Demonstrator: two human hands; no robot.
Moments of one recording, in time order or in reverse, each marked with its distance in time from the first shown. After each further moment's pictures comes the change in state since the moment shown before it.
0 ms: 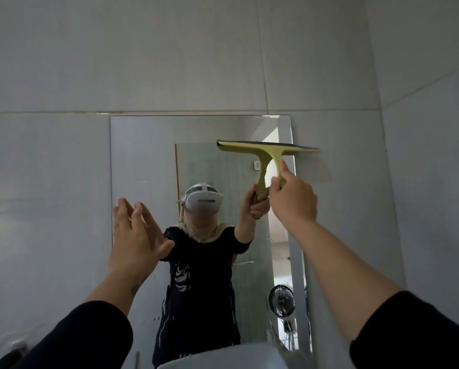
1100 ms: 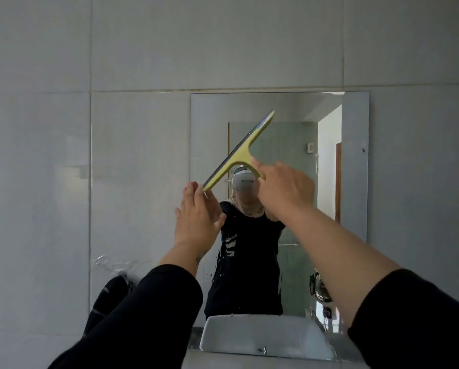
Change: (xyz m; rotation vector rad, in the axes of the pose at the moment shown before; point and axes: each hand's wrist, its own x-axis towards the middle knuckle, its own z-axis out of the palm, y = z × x) left_hand -0.036 -0.005 -0.040 0.024 -0.115 -0.026; right_hand -0.067 -0.090 0.044 -0.286 -0.253 -0.450
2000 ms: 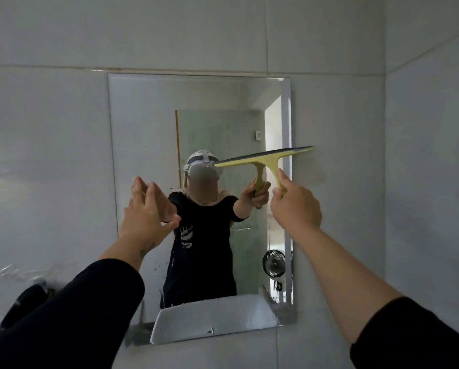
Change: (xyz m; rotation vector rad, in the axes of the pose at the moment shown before) left_hand 0.000 0.014 0.037 0.100 -0.104 0.048; right_hand -0.068 0.128 -0.009 0.205 0.016 0.482
